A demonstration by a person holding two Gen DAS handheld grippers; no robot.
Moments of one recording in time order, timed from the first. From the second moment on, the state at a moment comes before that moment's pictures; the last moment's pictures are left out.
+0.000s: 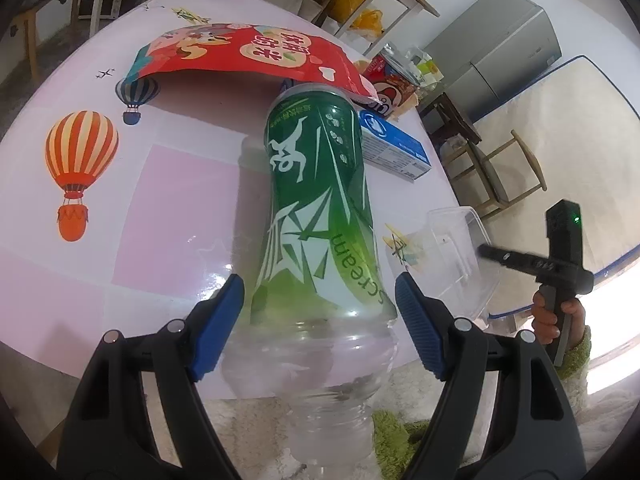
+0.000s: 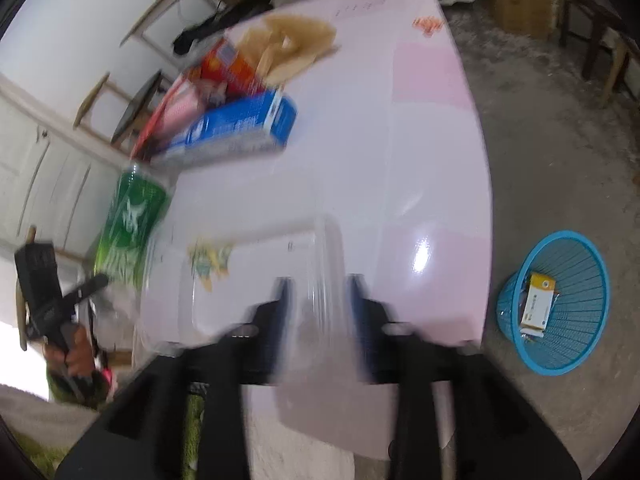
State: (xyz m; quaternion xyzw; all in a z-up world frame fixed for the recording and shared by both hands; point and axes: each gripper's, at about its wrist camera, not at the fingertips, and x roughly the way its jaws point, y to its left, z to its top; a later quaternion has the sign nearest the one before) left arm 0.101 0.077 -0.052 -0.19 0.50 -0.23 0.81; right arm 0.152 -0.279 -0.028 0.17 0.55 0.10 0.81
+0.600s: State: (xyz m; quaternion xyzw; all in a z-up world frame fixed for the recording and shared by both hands) left arm 0.104 0.078 -0.053 -0.18 0.50 -0.24 0.81; right arm 0.080 -0.308 -0.053 0.44 0.50 0.05 0.75
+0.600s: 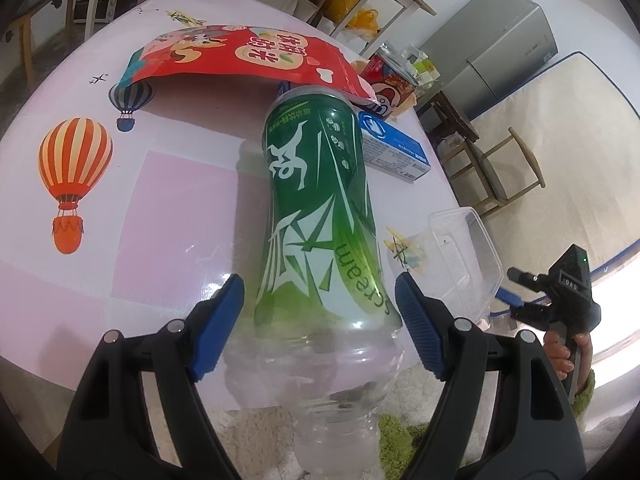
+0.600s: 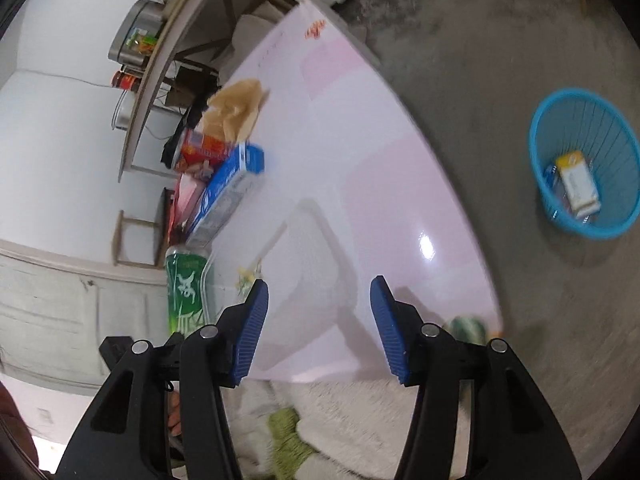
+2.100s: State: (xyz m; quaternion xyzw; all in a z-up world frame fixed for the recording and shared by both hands) left arm 0.113 0.064 -0.050 -0.15 0.51 -0.23 0.81; right arm 0.121 -0.221 -0.045 0.16 0.54 0.00 0.83
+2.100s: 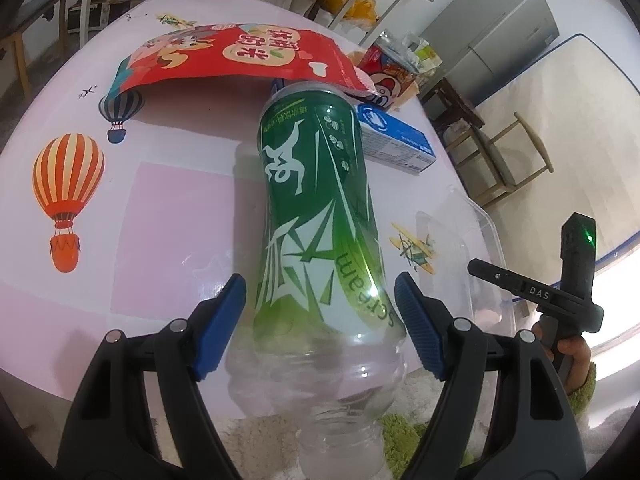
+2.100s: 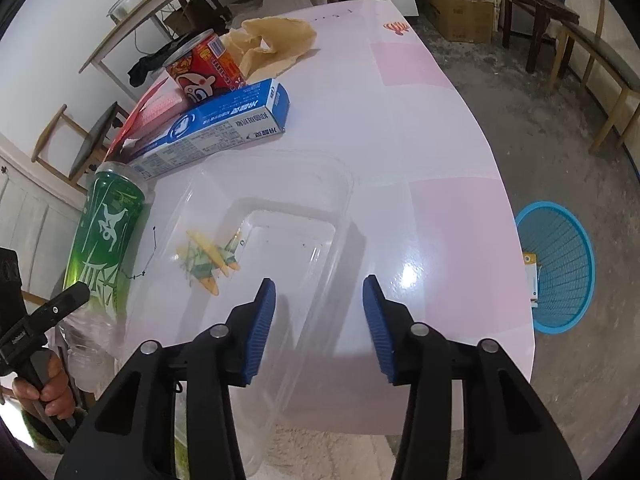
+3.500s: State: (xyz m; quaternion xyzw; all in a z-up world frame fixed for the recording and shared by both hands) left arm 0.107 -0.002 -0.061 -0.12 0.55 -0.24 0.79; right arm 0.109 -0.244 -0.050 0.16 0.52 -0.03 0.84
